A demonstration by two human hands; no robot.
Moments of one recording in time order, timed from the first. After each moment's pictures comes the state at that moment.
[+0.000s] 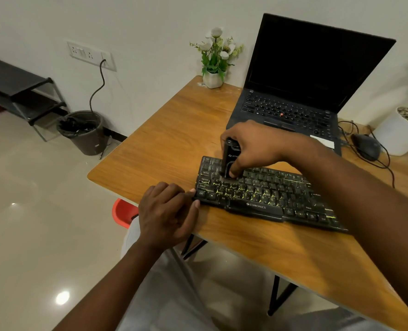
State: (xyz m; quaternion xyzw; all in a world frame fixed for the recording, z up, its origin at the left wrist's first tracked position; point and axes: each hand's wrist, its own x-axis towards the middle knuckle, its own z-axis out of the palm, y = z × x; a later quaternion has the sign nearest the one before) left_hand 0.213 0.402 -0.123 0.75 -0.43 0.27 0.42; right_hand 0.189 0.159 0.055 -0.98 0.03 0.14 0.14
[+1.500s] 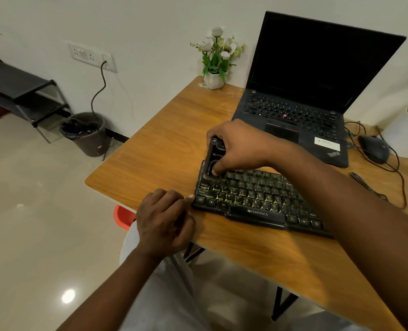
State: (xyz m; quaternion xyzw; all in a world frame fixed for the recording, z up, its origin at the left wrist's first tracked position) left_hand 0.216 0.402 -0.126 0.75 -0.45 0.28 0.40; right_hand 0.204 0.174 0.048 -0.98 0.01 0.08 0.19
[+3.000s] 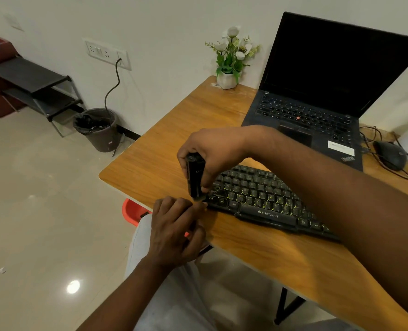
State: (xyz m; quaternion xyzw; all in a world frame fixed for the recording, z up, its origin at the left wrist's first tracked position) left_hand 0.198 0.407 -0.145 0.74 -0.44 0.27 0.42; right_hand 0.255 0.217 0.047 -0.93 -0.18 0.25 0.19
